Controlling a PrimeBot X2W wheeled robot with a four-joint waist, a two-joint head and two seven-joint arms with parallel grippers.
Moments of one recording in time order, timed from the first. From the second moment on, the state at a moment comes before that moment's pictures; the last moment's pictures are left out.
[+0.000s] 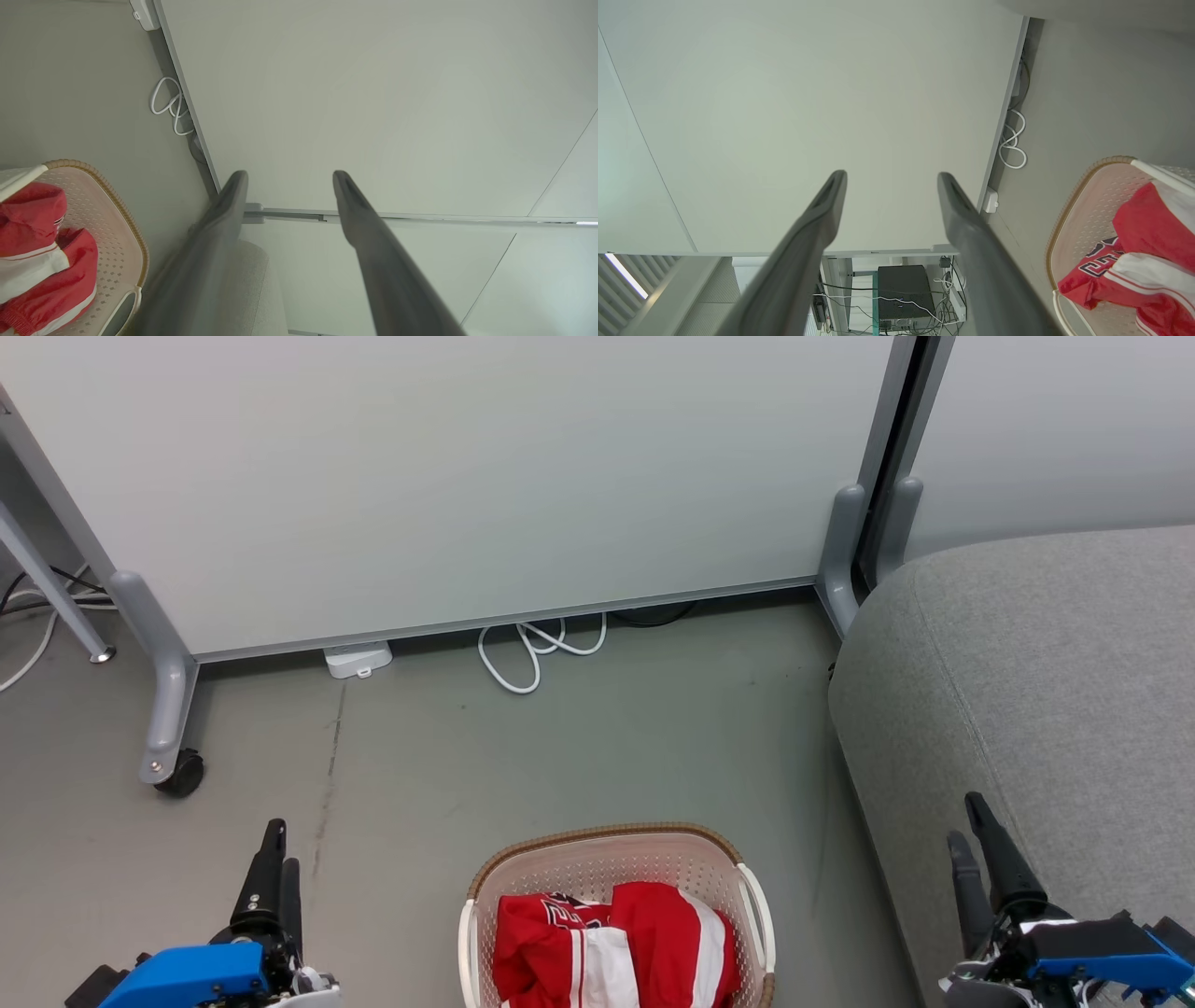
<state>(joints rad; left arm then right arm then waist) -0.04 0.04 0.09 0.30 -1.58 -0.13 0.07 -0.06 -0.04 -0.07 0.30 1.57 0.13 0.07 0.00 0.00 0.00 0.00</state>
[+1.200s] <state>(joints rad) -0.05 0.04 -0.03 0.27 -0.88 -0.09 -0.07 -0.08 -0.04 0.01 0.30 0.93 0.13 -0.05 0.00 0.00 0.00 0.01</state>
